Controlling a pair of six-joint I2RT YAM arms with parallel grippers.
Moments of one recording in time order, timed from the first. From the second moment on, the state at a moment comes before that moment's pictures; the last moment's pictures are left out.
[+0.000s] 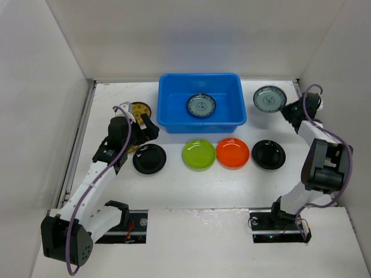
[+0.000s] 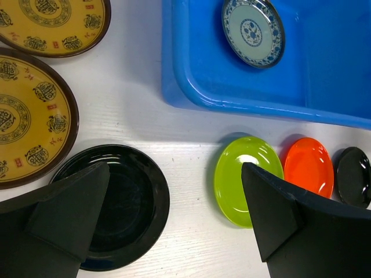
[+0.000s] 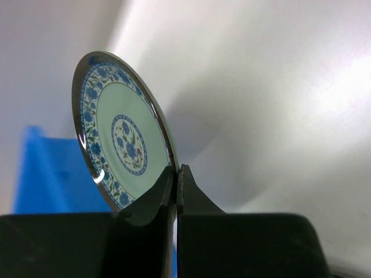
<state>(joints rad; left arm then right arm) -0.26 0.97 0.74 -0.25 0.03 -0.52 -0.28 1.66 1.03 0.05 -0.10 0.87</state>
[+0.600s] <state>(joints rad) -0.25 0.96 0.74 -0.27 0.03 -0.52 0.18 1.96 1.86 -0.23 -0.17 0.73</state>
